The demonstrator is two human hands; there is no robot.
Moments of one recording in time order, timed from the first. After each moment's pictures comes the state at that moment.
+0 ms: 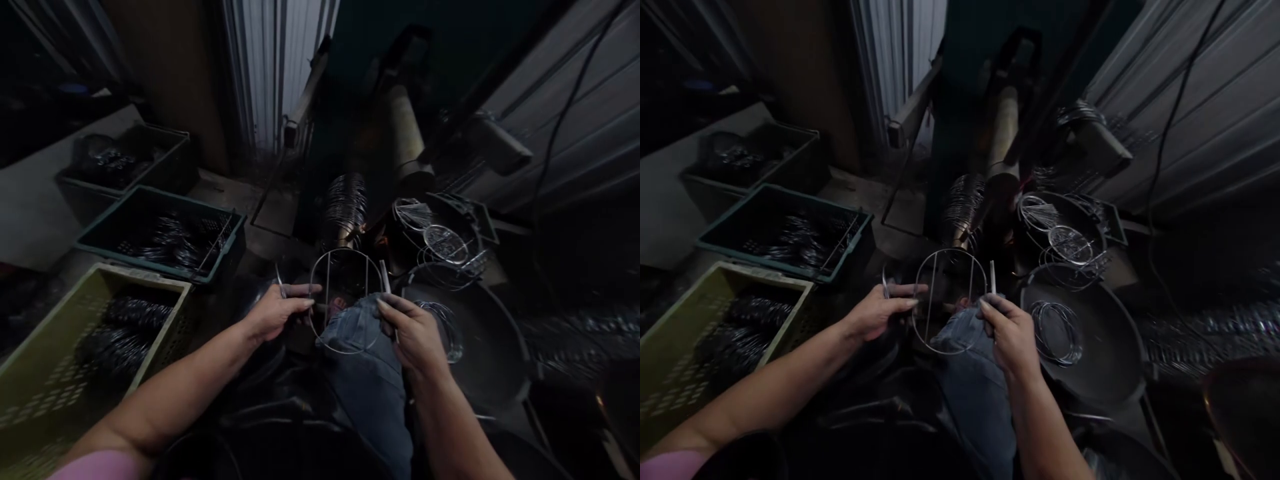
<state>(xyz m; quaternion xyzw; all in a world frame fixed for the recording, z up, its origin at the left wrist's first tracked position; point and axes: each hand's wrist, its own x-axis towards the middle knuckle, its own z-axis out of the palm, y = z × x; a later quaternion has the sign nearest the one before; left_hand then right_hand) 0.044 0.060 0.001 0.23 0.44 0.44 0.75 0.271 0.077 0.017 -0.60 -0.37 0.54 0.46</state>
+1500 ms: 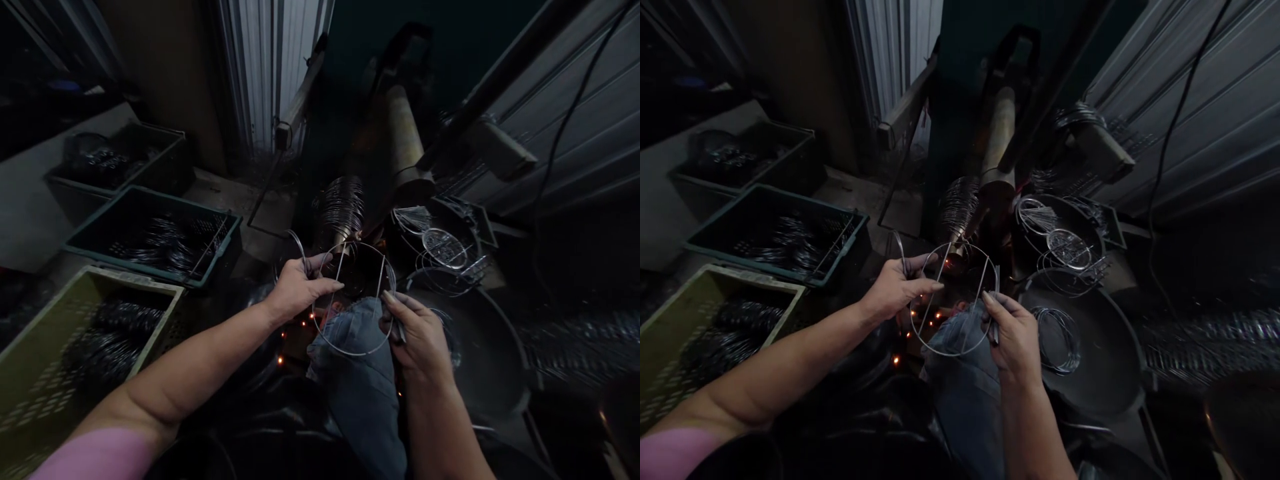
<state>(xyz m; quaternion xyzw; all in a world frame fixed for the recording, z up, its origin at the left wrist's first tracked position) 0.077 0.110 0.040 0.35 0.47 0.49 0.64 0.270 0.099 0.032 -0.57 -0.28 0.57 0.52</state>
